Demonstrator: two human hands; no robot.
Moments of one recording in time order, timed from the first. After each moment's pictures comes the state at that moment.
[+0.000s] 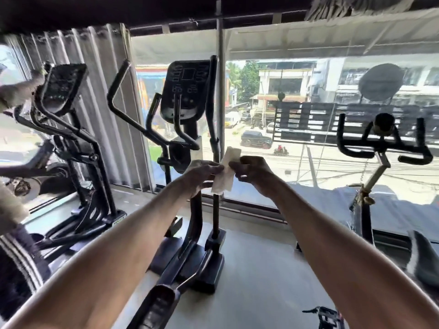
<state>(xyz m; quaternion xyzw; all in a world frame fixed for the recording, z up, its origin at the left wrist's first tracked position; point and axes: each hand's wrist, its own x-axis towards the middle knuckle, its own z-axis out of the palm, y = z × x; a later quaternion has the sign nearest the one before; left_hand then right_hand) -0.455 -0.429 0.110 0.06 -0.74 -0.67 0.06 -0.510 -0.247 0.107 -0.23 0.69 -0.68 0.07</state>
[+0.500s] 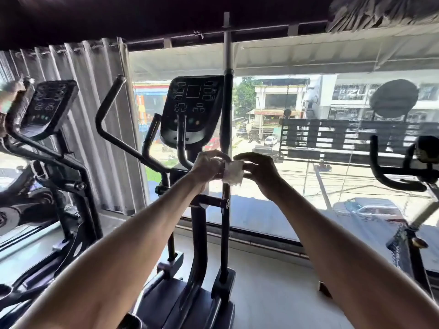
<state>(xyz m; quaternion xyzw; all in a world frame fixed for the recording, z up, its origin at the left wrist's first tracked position) -0.674 -0.545 0.159 0.00 -0.77 -0.62 0.15 -0.713 -0.372 0.144 -0.24 0.64 -0.73 0.00</state>
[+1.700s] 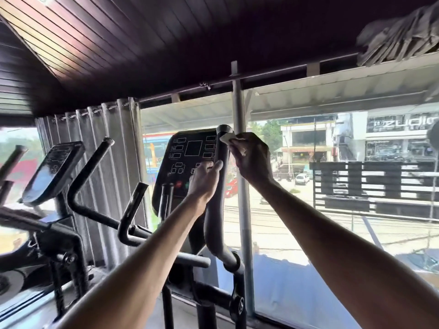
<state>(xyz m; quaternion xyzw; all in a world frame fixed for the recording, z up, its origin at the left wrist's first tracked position) -0.958 -0.565 0.281 0.09 -0.79 -0.51 0.33 -1.048 -0.450 0.302 -0.34 0.66 -0.41 -0.53</state>
